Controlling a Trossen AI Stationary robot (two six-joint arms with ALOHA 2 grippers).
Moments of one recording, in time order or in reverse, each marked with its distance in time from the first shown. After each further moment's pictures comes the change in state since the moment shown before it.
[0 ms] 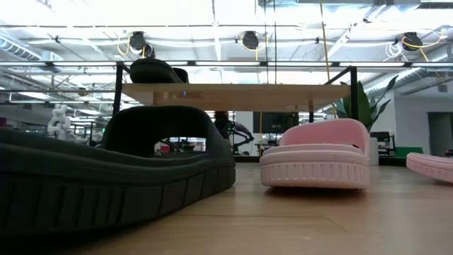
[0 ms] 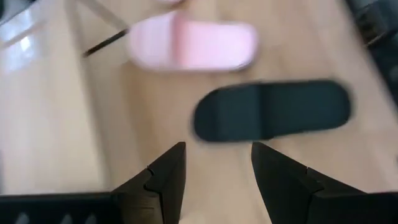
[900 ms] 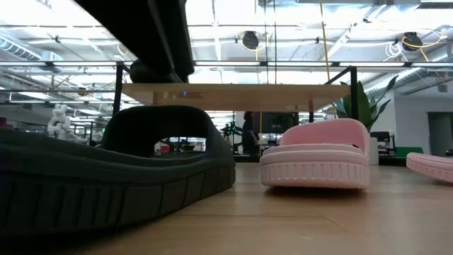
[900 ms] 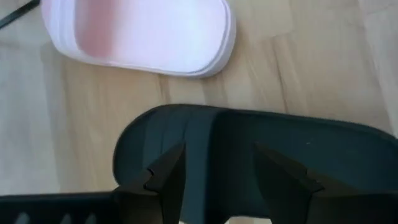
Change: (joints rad) left arm -0.051 0.368 -0.089 0.276 -0.082 -0.198; right arm 0.002 0.000 0.000 -0.007 -0.108 0.174
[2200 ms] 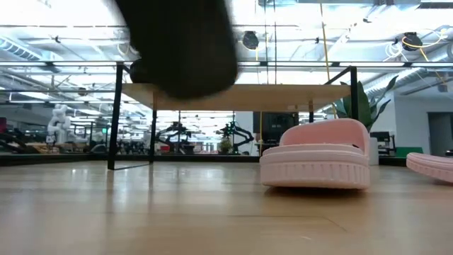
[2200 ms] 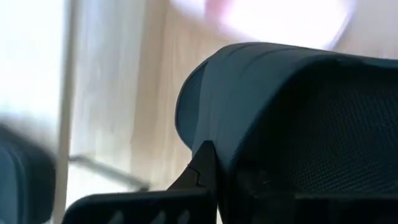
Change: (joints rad) left arm 0.029 0.097 0.457 -0.576 -0.097 -0.360; right arm 0.000 0.000 0.000 -0.028 0.001 -0.048
